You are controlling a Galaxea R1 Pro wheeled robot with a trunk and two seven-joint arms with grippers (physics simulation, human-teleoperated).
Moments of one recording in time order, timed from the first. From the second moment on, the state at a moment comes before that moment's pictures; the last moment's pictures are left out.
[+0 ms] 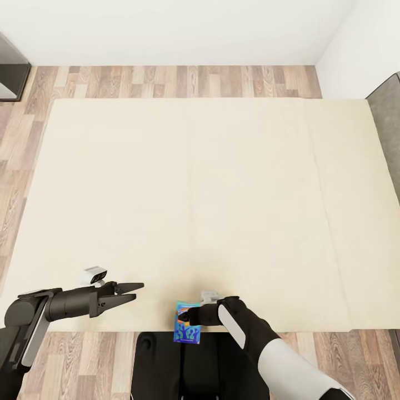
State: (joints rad) left arm -0.38 0.26 0.18 -1.47 0.22 0.91 -1.57; right arm -0.70 0.17 0.46 -0.60 -0.51 0.64 0.15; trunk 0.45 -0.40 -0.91
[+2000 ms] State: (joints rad) left arm -0.38 0.26 0.18 -1.47 0.22 0.91 -1.57; right arm -0.70 0.17 0.46 -0.60 -0.51 0.67 0.15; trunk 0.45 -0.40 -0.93
